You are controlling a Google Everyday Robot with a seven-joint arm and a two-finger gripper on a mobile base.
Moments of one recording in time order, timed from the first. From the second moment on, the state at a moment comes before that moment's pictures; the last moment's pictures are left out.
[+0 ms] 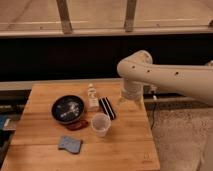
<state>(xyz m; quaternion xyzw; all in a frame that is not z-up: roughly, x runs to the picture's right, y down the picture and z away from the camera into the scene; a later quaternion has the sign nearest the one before) 0.123 0.081 0.707 -0.17 0.28 0.75 0.57</state>
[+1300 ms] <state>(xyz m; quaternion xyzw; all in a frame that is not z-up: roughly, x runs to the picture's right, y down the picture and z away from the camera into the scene) 0.119 0.079 0.704 -0.17 0.28 0.74 0.58</state>
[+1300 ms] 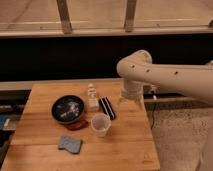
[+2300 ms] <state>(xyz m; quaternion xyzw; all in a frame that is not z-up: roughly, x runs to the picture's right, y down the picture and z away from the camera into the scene) 0.054 0.126 0.707 -0.25 0.28 0.71 0.59</state>
